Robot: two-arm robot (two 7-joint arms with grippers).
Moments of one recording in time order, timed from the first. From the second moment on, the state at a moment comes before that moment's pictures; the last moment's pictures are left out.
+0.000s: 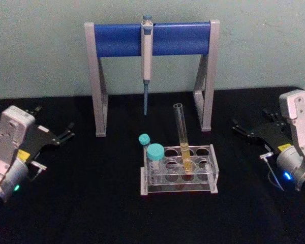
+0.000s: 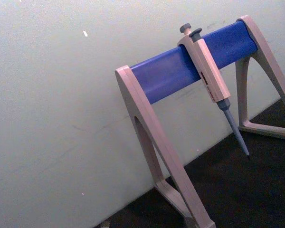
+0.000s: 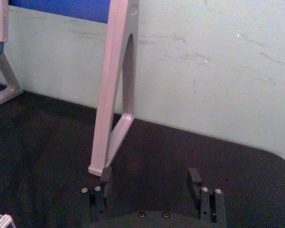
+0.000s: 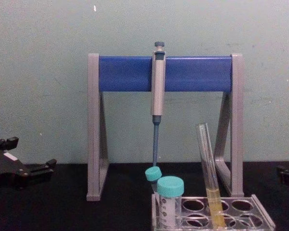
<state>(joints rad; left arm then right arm) -0.20 0.60 0.45 -1.41 -0.25 -0.12 0.03 0.19 0.41 -0.28 -1.38 0.26 0.07 0.07</state>
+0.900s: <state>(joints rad) -0.20 0.60 0.45 -1.41 -0.25 -0.12 0.03 0.19 0.41 -0.28 -1.38 0.26 0.07 0.07</state>
